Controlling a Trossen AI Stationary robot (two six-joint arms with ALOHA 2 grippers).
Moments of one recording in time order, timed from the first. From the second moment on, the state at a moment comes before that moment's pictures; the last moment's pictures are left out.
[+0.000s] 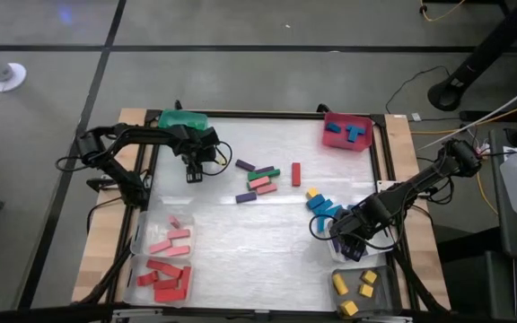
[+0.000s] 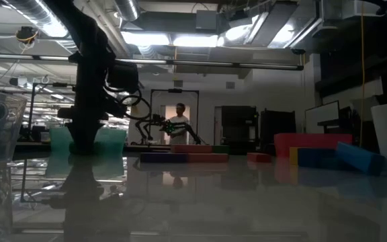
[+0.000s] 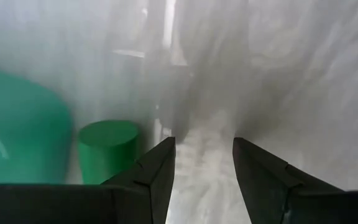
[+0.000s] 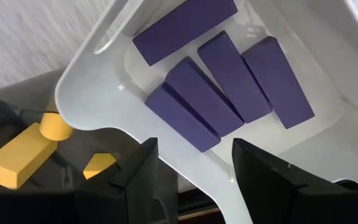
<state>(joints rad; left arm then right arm) 0.54 1.56 0.80 -0.76 -0.15 0.37 0.56 1.35 0.95 -1.10 -0.28 1.10</state>
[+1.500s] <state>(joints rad) 0.45 1.55 0.80 -0.71 -0.62 0.22 0.56 1.35 0.95 -1.10 -0.15 1.09</state>
